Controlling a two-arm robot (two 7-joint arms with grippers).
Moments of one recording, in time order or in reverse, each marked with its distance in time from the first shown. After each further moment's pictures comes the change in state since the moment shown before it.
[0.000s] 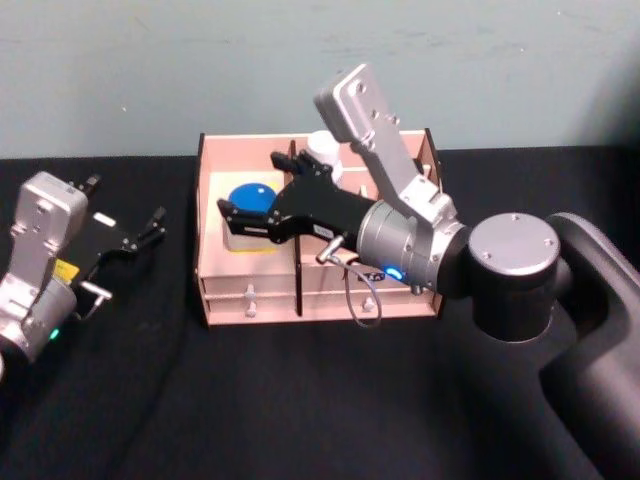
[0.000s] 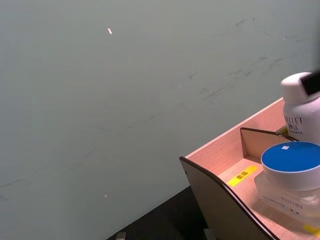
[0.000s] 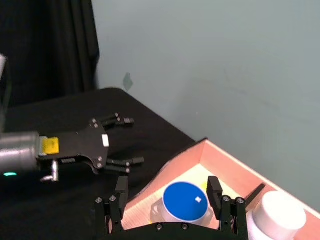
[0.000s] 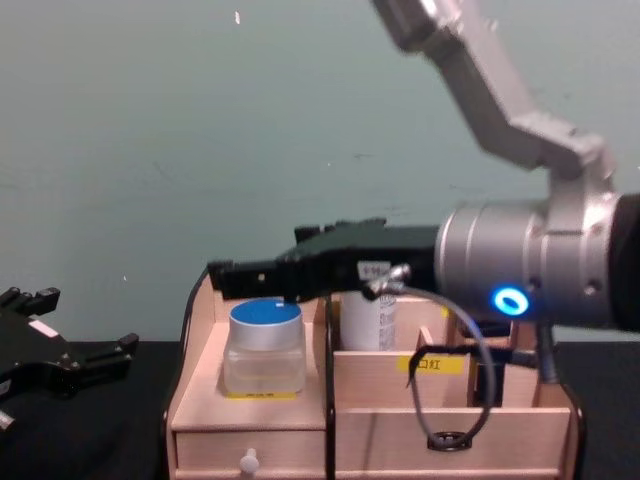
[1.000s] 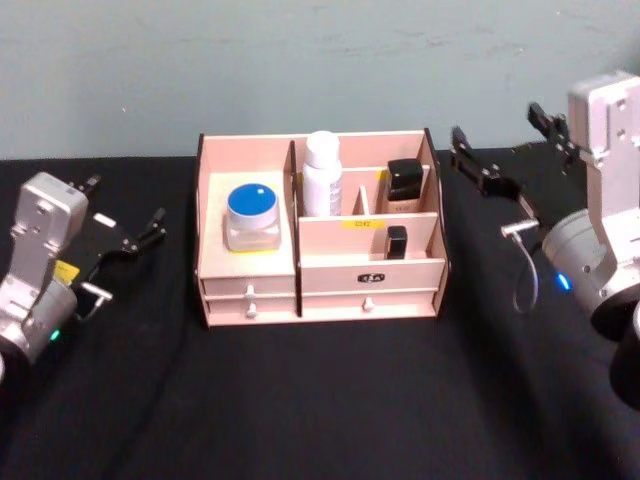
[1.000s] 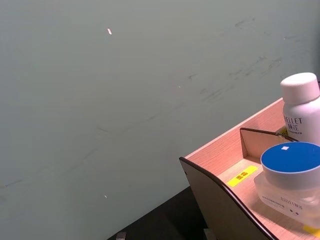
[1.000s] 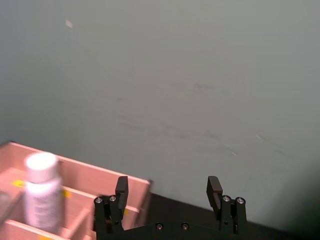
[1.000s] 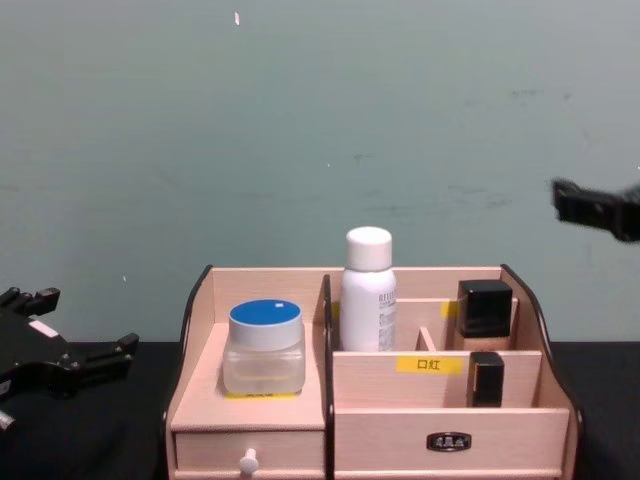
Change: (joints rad) left arm 0.000 0.000 0.000 0.000 0.000 0.000 0.000; right arm -0.318 0.048 0.324 -0.226 -0.112 -0.176 -0.376
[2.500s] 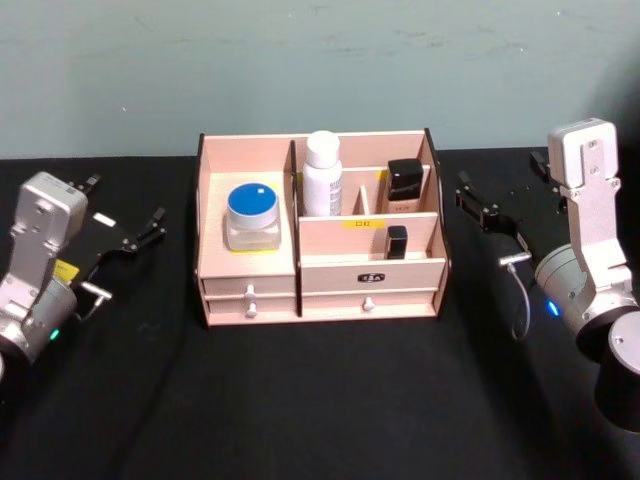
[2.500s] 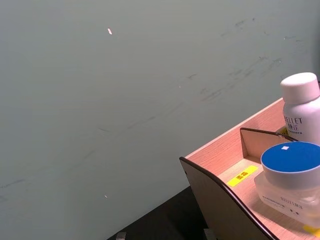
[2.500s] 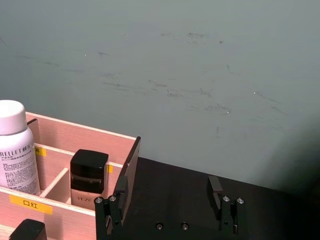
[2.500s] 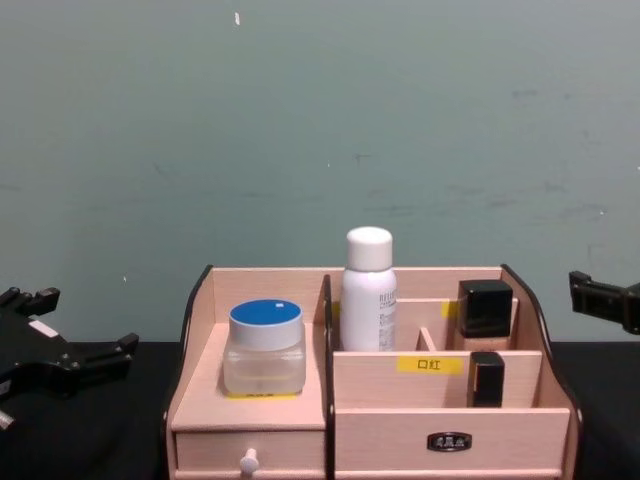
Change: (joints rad) left arm 0.000 0.000 0.000 0.000 0.000 0.000 0.000; right arm -0.006 -0.048 0.024 0.127 -0.055 -0.007 -0.019
